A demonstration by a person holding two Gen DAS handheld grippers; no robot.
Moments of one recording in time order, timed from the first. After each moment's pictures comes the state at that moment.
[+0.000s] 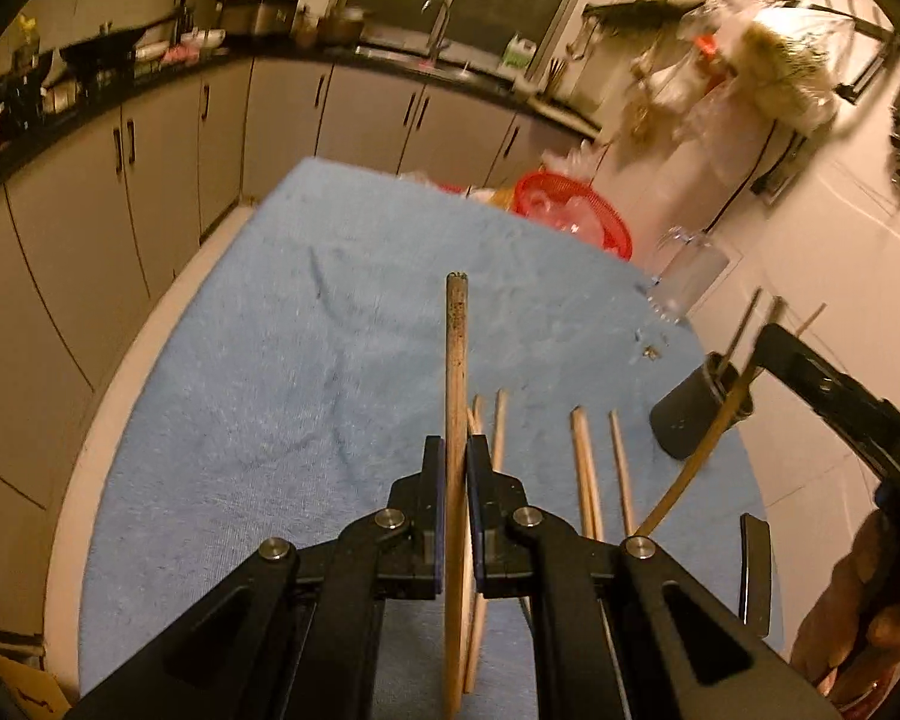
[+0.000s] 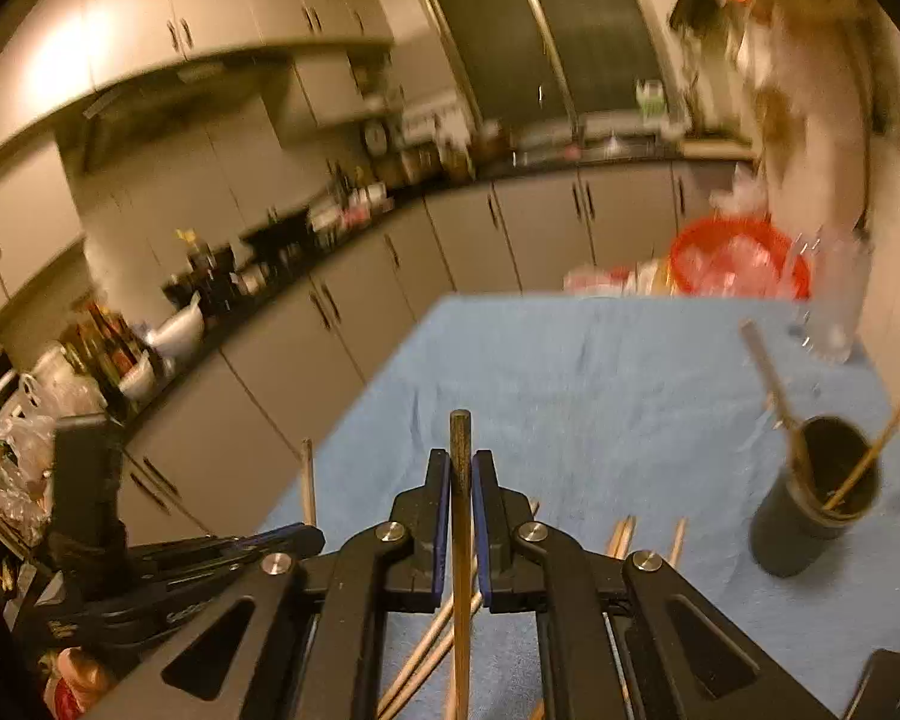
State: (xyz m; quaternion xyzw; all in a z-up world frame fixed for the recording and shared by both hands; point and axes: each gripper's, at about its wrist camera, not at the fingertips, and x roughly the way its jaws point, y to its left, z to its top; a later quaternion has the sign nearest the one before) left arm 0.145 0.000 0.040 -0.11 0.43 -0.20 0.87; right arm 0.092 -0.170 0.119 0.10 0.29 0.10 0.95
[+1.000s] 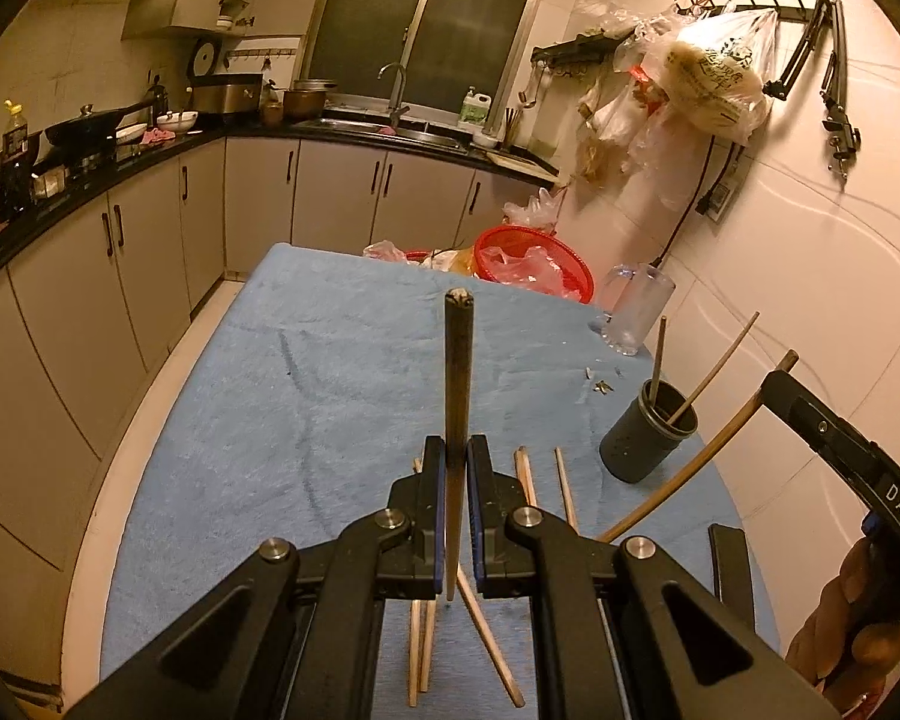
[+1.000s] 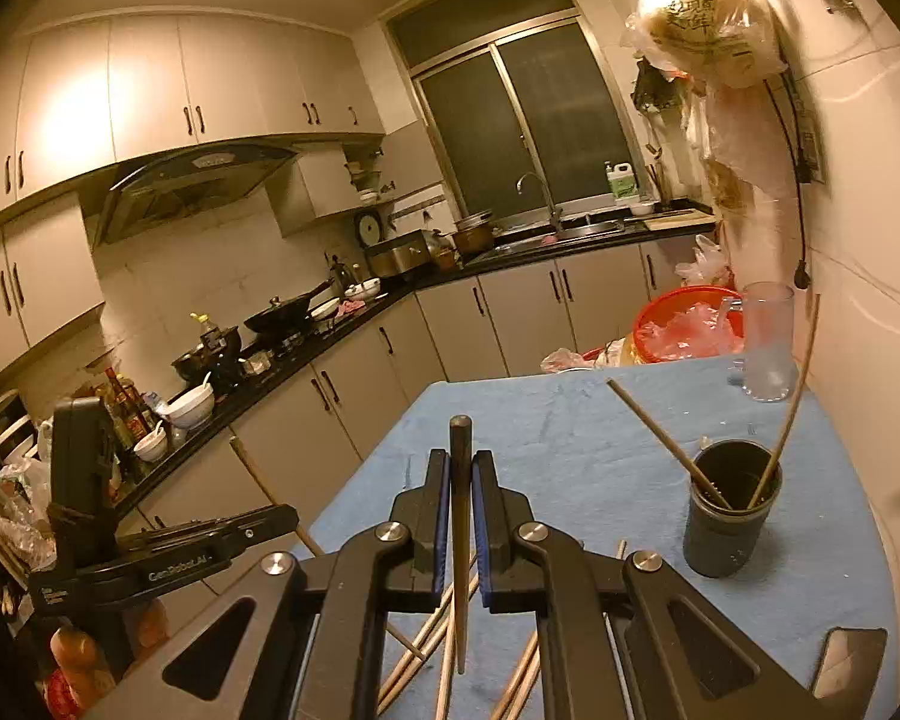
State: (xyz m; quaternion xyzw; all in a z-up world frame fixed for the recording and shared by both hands) left arm 0.098 -0.007 0.099 -0.08 0.36 -0.22 0.90; right arm 0.024 -0.208 0.150 0.13 0.21 0.08 0.96
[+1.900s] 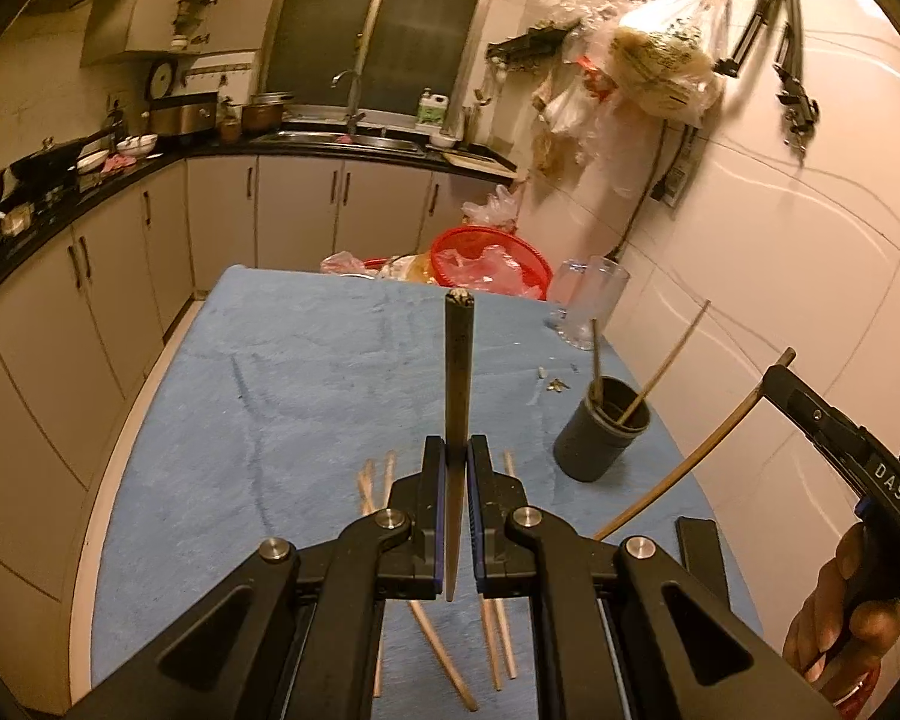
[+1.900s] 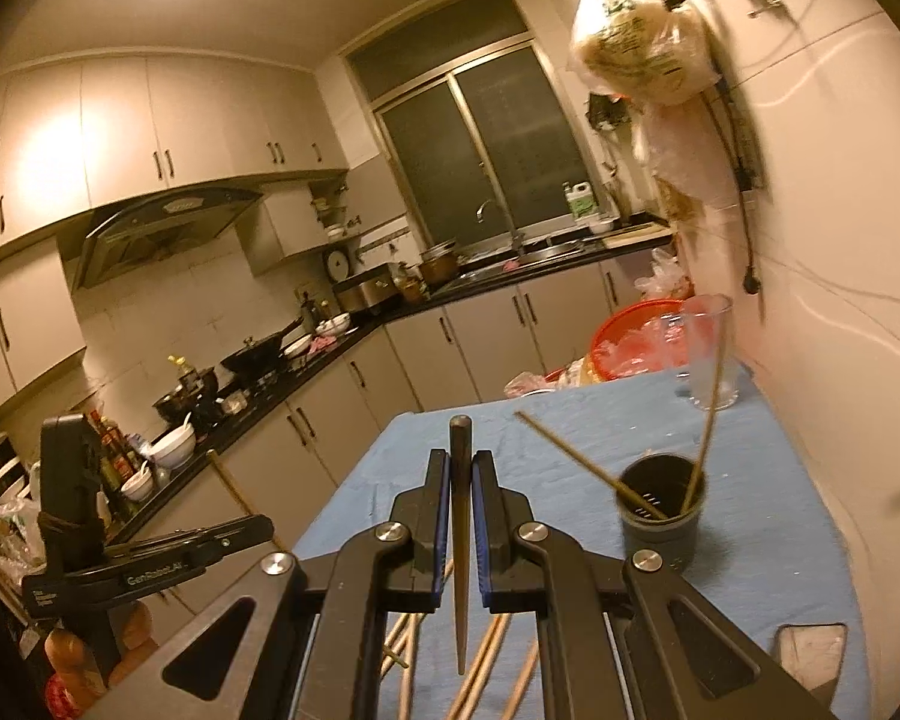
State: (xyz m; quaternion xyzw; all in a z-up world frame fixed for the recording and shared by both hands) left arm 0.090 -0.040 0.124 -0.05 0.35 -0.26 0.90; right arm -0.010 -0.266 0.162 0.16 0.18 0.03 0.97
